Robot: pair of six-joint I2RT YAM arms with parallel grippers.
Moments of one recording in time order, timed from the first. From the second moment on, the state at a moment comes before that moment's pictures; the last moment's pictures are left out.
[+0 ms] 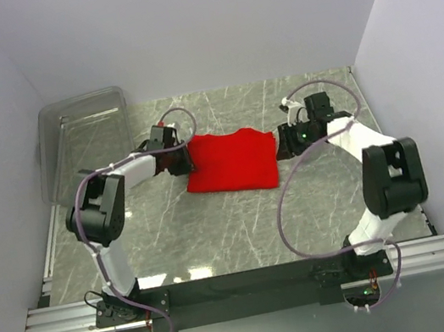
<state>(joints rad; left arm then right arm) -0.37 1.95 1.23 -0.18 0.21 -0.49 0.07 1.60 1.07 -0.46 -0.58 -0.15</state>
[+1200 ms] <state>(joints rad) -0.33 0.97 0.80 -0.12 -0.08 -0.60 0.10 2.06 1.30 -0.35 -0.65 0.37</state>
